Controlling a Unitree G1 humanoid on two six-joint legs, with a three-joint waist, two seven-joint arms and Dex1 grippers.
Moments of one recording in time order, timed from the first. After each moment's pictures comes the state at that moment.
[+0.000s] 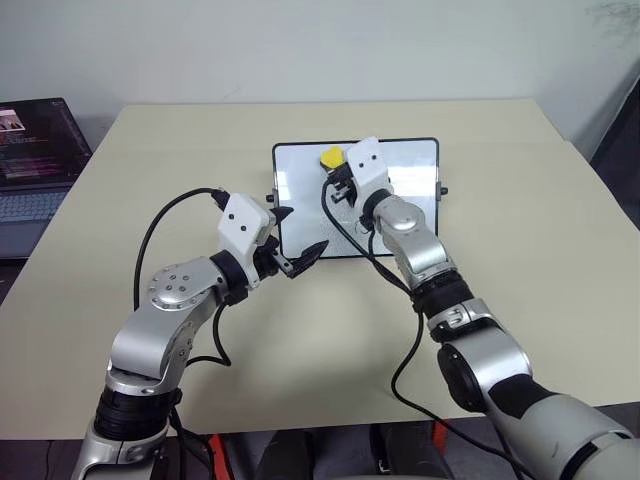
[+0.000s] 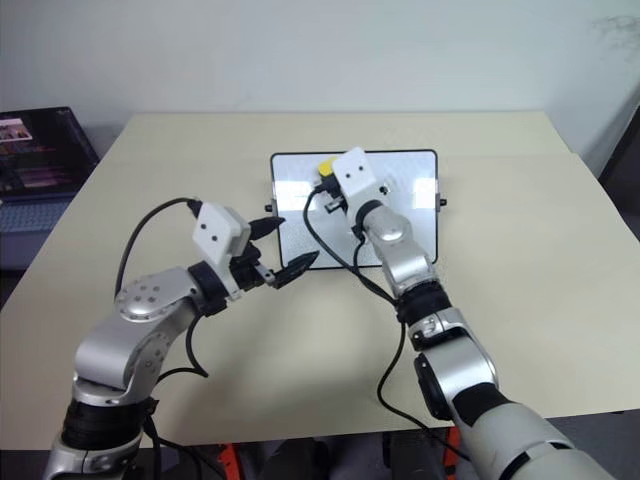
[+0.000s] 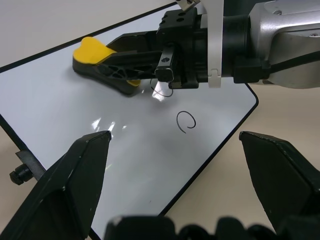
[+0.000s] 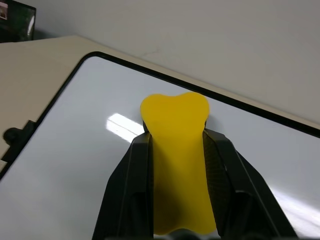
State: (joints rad) left arm -0.32 0.53 0.01 -0.44 -0.37 0.61 -0.55; right arm -0.97 0.03 0.10 0.64 -0.06 0.10 0.22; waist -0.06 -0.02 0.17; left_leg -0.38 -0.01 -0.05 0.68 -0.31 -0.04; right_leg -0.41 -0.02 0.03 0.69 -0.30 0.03
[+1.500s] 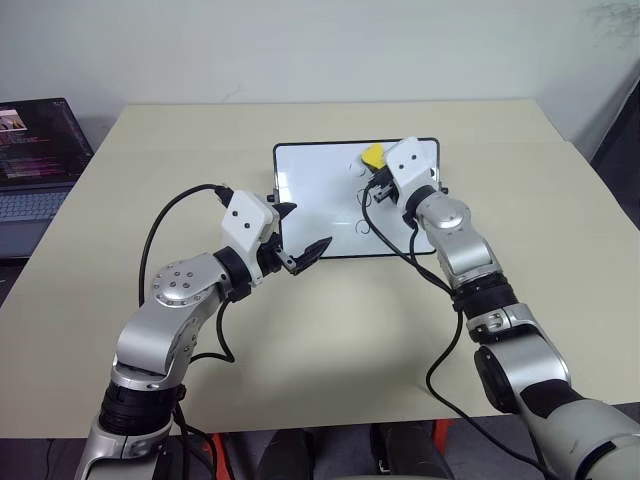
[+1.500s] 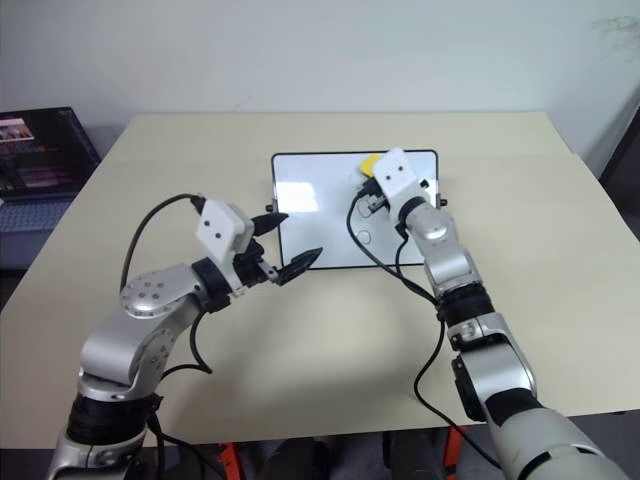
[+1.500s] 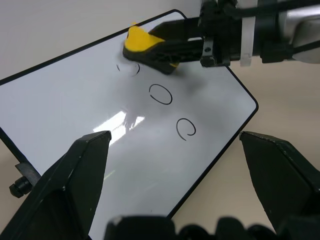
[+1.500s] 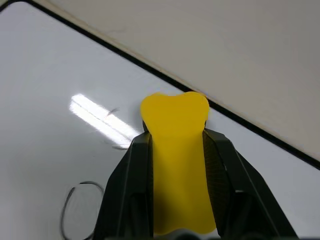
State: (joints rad) left arm -0.35 0.52 -0.01 -0.42 -0.35 0.58 -0.56; right arm -0.89 -0.18 0.15 0.53 -0.14 0.09 0.30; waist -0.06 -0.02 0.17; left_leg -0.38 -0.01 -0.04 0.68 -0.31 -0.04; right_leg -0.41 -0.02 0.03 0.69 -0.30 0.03
